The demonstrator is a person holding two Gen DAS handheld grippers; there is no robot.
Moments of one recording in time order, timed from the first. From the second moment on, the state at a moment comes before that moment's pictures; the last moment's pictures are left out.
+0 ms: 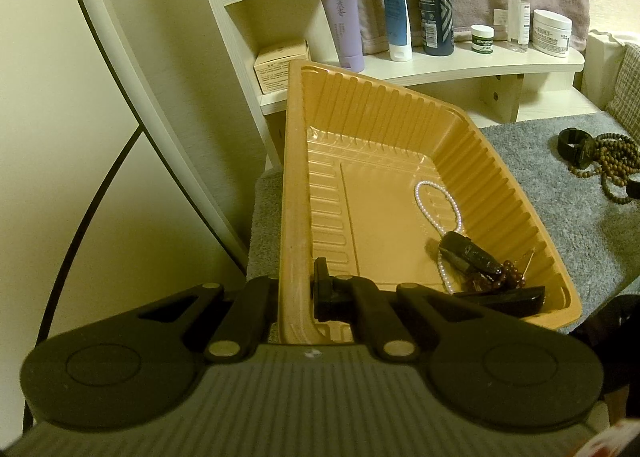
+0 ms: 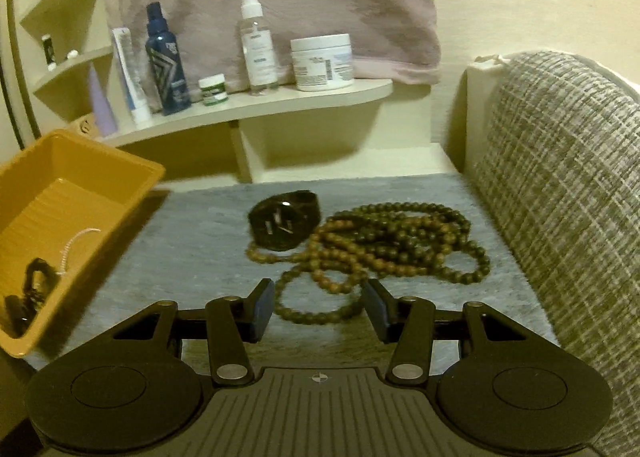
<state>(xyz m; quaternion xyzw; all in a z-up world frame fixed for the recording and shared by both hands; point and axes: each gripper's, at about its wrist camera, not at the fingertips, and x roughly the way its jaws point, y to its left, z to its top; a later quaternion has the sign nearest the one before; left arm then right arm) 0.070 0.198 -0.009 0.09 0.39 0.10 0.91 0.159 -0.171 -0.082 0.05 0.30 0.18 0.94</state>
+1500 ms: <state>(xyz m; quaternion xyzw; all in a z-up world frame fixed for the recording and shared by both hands) 0.069 0.197 -0.006 0.09 0.39 0.10 0.91 0.174 -0.184 0.026 -0.28 0.11 0.15 0.94</state>
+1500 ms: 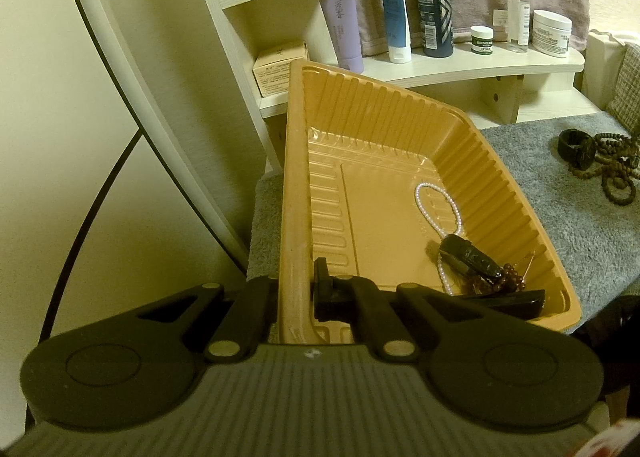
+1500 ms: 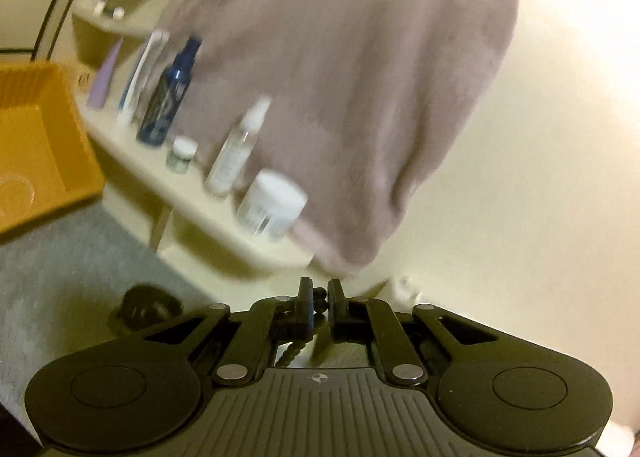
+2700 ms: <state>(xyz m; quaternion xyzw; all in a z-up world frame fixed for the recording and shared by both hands) 0.070 0.194 -0.002 0.09 0.39 0.10 0.91 0.108 -0.091 0.276 -0.22 -0.14 0.32 0.91</state>
